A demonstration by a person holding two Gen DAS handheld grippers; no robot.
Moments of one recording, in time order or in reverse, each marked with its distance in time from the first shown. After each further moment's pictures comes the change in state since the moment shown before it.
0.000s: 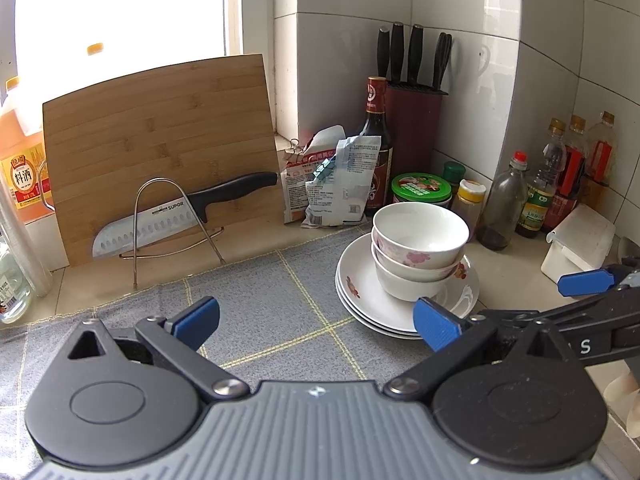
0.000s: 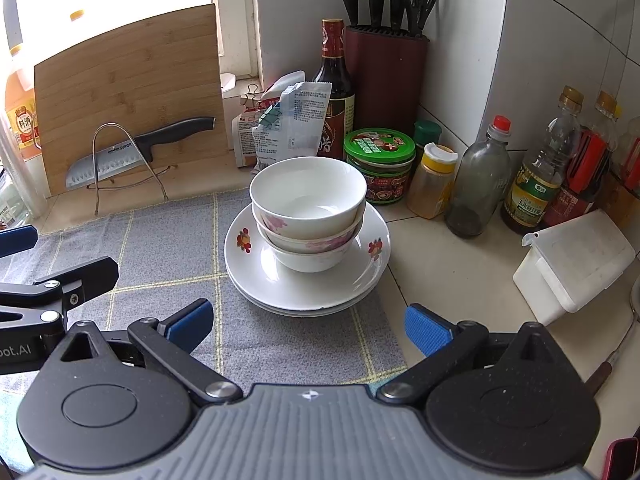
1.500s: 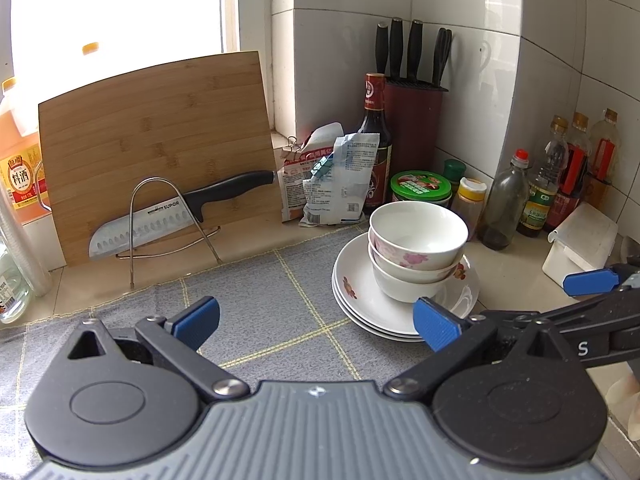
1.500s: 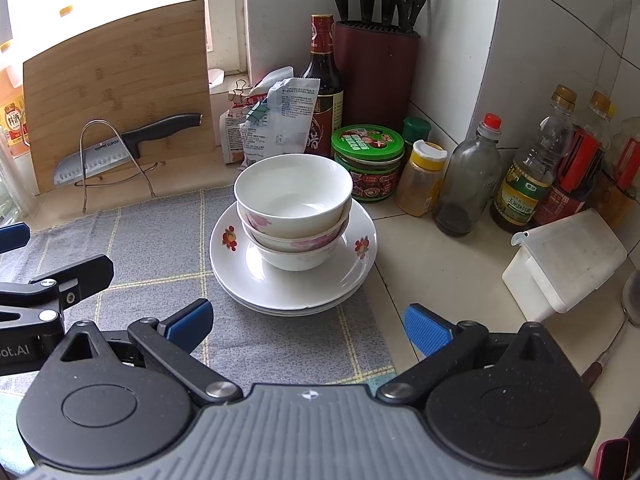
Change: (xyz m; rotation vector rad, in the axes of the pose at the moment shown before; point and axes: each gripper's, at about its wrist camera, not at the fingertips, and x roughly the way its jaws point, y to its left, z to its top) left arm 0.005 -0.005 0.003 0.002 0.011 0.005; right arm 0.004 -0.005 0.004 -0.005 0.018 -0.027
